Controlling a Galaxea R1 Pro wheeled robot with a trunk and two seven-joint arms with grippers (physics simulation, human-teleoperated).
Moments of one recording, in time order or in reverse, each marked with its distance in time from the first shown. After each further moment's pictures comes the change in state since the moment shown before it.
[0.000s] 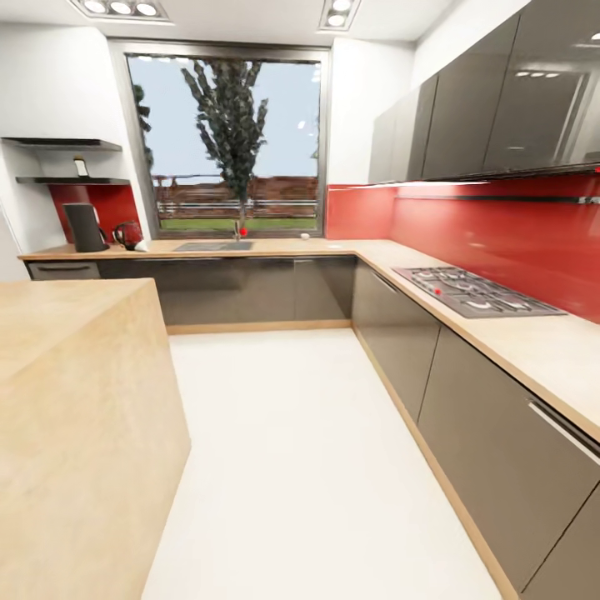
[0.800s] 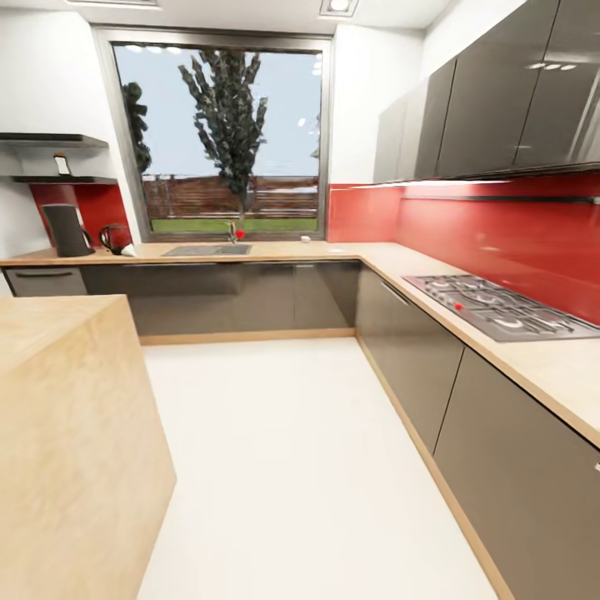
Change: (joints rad) left arm -0.220 0.004 0.000 -0.277 -0.001 -0.004 -0.001; right arm -0.002 -0.047 -0.007 -0.357 -0.001 -0.094 -0.001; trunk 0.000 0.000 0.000
